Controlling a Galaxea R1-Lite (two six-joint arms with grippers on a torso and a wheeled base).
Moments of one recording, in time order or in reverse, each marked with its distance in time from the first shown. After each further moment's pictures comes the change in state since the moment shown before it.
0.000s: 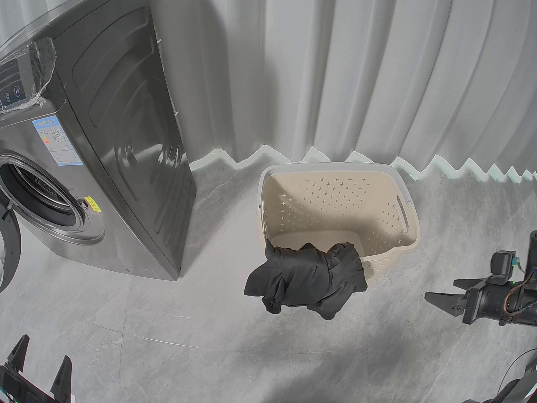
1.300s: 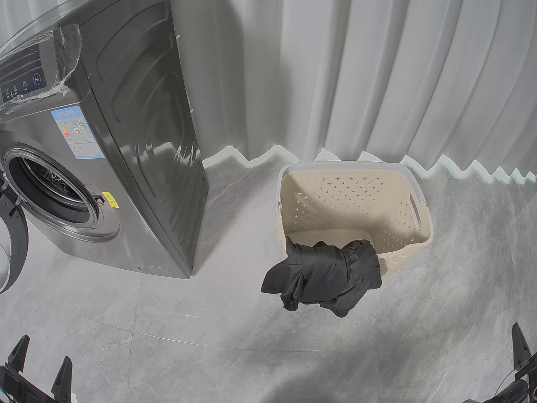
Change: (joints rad) left arm 0.001 0.000 0.000 0.000 0.000 -0.001; right arm -0.220 -1.199 0.188 0.439 -0.225 -0.153
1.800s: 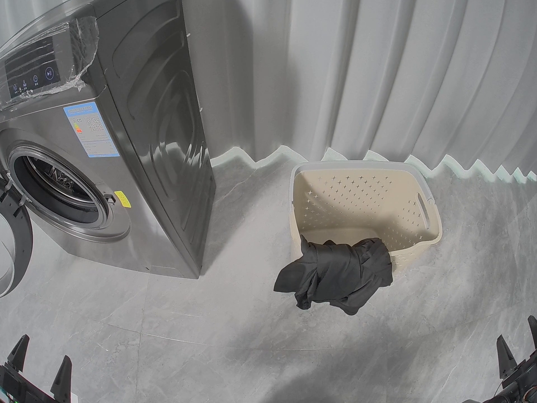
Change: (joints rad) left arm -0.001 0.000 0.000 0.000 0.000 0.001; right arm 0.000 -0.002 0.061 0.030 0.001 -0.016
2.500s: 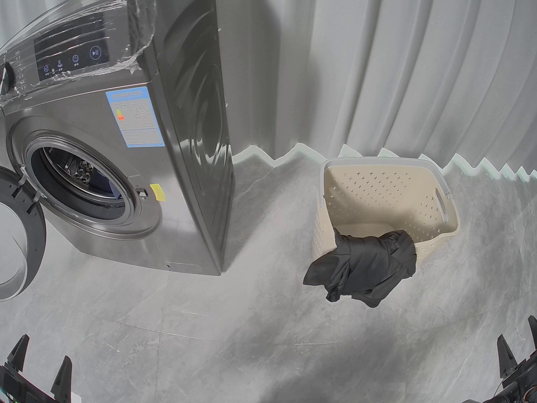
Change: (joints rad) left arm 0.001 -0.001 0.000 0.000 0.000 0.007; right arm 0.001 -0.001 0.000 0.000 -0.006 0.006
